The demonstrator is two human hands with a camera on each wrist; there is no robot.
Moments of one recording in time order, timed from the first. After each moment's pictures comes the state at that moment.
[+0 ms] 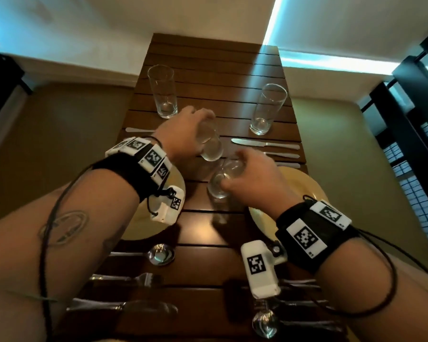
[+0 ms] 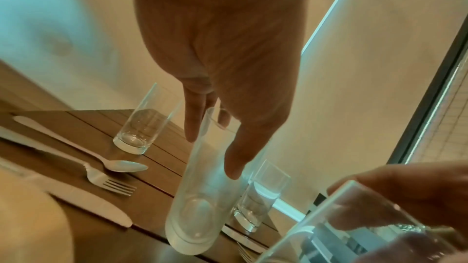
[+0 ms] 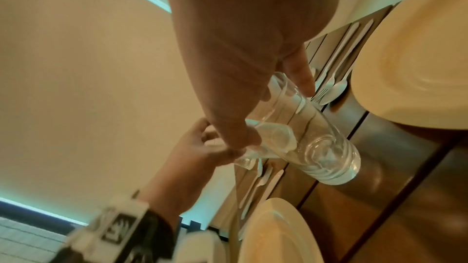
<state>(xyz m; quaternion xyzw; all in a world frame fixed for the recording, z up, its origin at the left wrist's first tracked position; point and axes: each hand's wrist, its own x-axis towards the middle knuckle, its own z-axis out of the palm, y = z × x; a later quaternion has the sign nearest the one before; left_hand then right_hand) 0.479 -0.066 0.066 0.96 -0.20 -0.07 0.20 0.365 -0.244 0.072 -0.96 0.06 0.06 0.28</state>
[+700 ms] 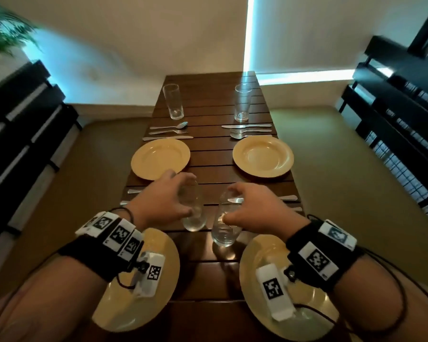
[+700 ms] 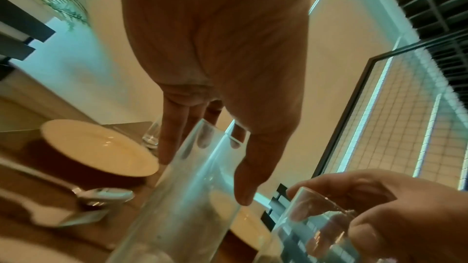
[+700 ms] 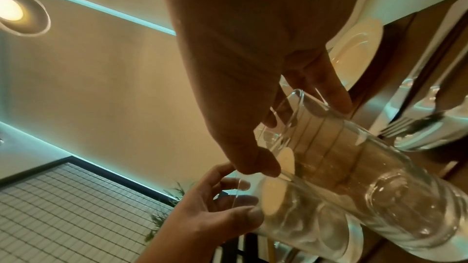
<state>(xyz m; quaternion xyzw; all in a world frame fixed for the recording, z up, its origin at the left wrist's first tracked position) 0.112 -0.021 0.089 0.96 -0.19 -0.11 0.19 0.056 -0.257 0.096 -0.93 -0.01 0.12 0.34</state>
